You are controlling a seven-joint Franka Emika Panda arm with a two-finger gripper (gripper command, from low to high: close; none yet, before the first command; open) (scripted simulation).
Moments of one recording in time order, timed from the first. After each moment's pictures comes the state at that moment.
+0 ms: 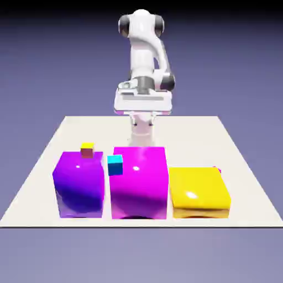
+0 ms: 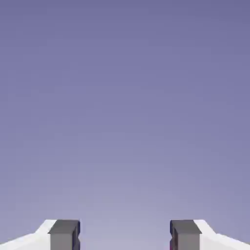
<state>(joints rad) 0.06 -0.55 -0.01 -2.80 0.00 3.03 0.72</state>
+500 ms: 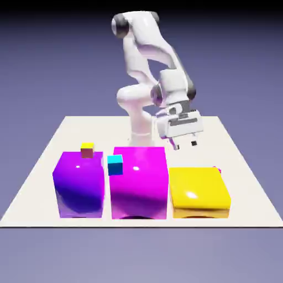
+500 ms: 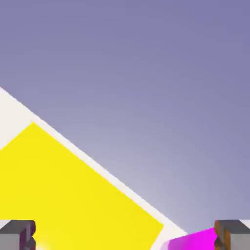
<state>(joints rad) 0.60 -0.29 -0.19 -2.74 -0.05 2.91 0.41</state>
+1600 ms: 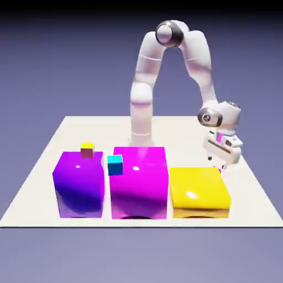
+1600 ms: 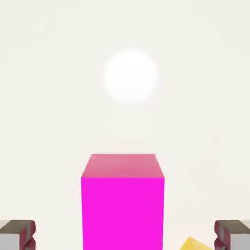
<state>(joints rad) 1.50 0.33 -0.42 -2.60 -0.05 2.81 -0.19</state>
